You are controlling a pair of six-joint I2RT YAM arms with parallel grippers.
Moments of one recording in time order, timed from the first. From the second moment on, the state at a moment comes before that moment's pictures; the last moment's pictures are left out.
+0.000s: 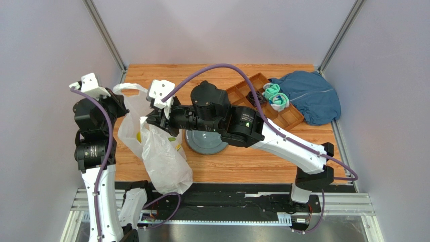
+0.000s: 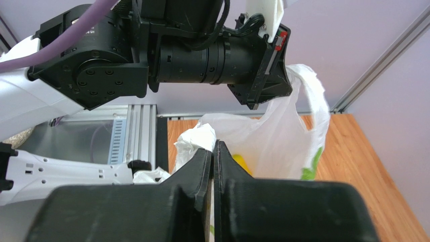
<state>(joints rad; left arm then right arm) 0.18 0.75 1.19 -0.60 0.06 -0.24 1.31 1.75 2.20 -0.51 -0.09 -0.15</state>
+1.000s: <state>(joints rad) 0.18 0.78 1.15 -0.56 -0.04 -0.23 1.20 1.80 2.00 -0.46 -0.01 -0.18</state>
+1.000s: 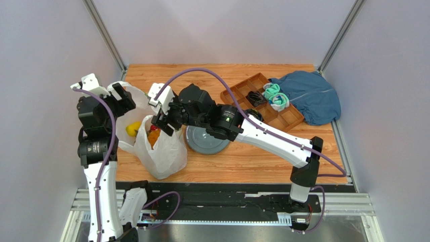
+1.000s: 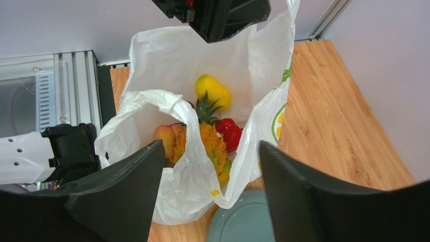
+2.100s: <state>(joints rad) 0.18 0.39 1.27 -0.95 -0.16 -0.25 0.76 0.85 1.03 -0.41 0.37 0.29</state>
